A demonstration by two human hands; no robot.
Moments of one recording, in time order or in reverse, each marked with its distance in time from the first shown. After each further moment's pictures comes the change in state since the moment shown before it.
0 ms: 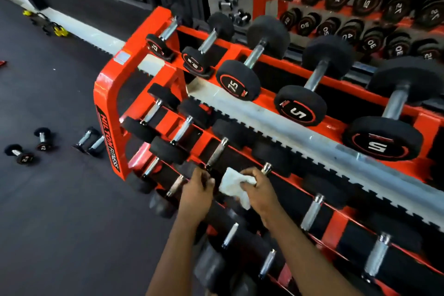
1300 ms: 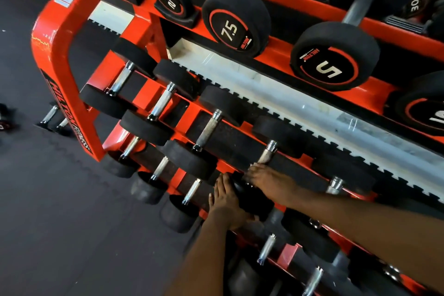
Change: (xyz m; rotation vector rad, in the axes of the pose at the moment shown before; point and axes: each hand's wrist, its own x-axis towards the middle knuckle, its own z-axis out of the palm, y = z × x) left_hand 0.046 -0.107 0.168 0.389 -0.564 -0.132; right_hand 0.118 0.178 -0.029 -1.717 -0.696 -0.696
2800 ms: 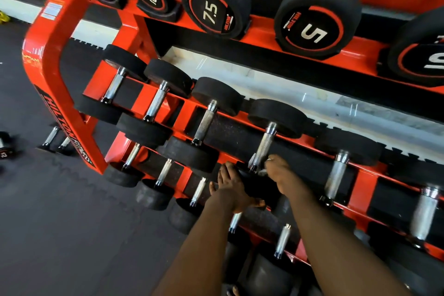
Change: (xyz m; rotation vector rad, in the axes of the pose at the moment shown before) left_hand -0.004 0.006 -0.012 0.224 -0.105 0.018; right_hand 0.022 -0.029 0.015 1.660 0.307 1.185
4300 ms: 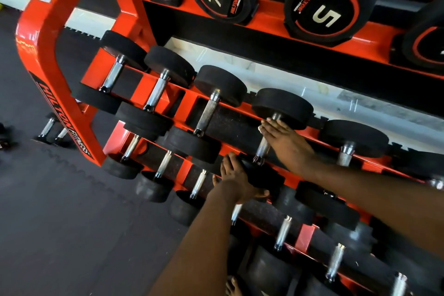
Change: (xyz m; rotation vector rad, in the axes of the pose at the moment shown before) left_hand 0.001 -0.006 0.000 -0.056 -0.025 0.026; right_hand -0.002 -0.021 -0.051 -1.402 0.202 -1.045
